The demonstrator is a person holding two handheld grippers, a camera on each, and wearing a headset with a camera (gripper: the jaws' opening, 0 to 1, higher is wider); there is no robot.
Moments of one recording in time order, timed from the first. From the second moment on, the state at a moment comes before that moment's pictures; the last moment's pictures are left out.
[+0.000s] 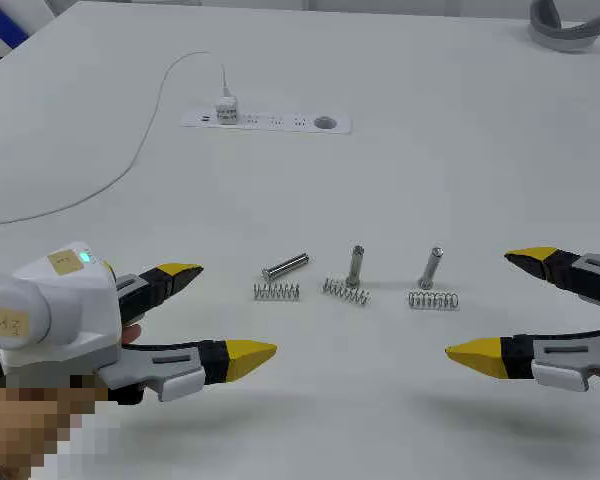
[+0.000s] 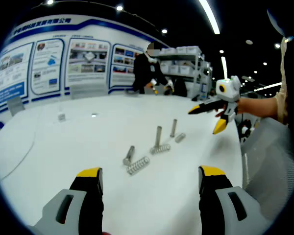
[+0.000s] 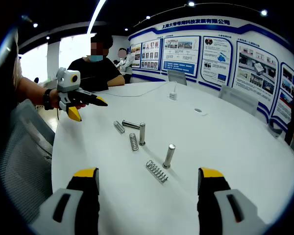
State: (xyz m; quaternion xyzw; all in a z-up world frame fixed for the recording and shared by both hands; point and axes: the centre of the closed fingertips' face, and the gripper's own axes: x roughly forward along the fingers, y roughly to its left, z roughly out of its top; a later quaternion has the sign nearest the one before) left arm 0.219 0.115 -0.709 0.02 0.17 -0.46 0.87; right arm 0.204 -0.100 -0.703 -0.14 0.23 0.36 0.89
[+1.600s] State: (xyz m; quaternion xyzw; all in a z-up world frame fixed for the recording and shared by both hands) left arm 0.272 0.106 -0.697 0.07 0.17 -0.45 0.87; right arm 0.201 -0.099 -0.705 -0.14 0.24 0.36 0.89
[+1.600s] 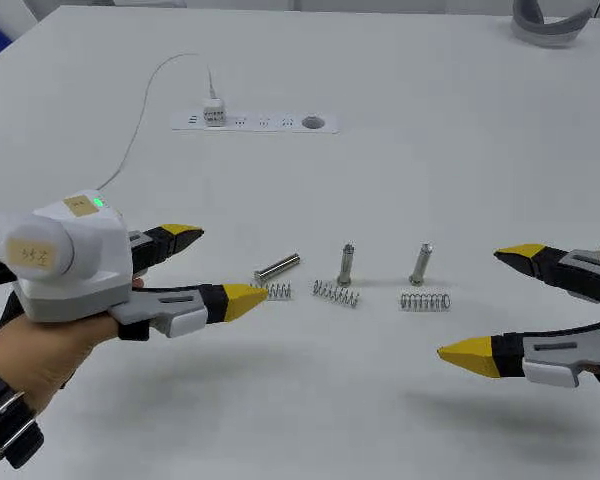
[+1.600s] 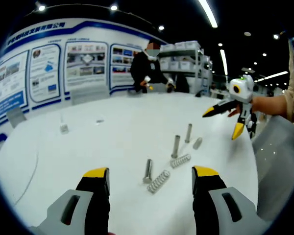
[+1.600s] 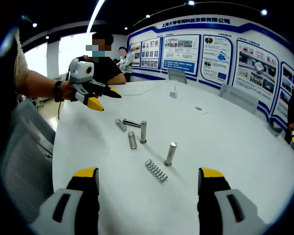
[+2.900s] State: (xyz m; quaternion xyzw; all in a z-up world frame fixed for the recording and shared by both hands) left arm 0.318 0.061 -0.727 0.15 0.22 -0.46 0.85; right arm 0.198 -0.102 -0.711 -0.14 0.25 0.36 0.89
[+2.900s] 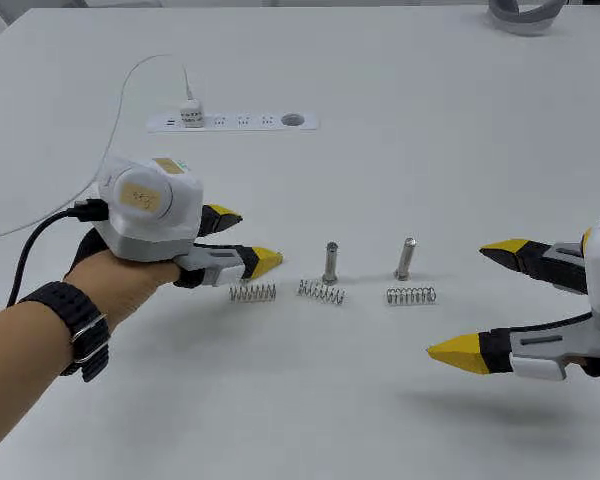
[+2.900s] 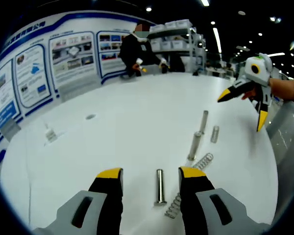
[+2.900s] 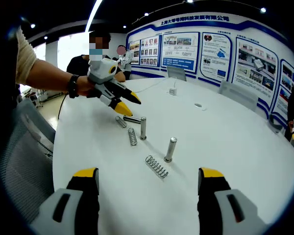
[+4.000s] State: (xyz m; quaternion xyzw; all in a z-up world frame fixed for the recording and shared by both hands) left arm 0.322 0.049 -0.754 0.20 0.27 -0.47 0.82; right arm 0.197 -0.102 -0.714 -0.14 0.25 0.36 0.89
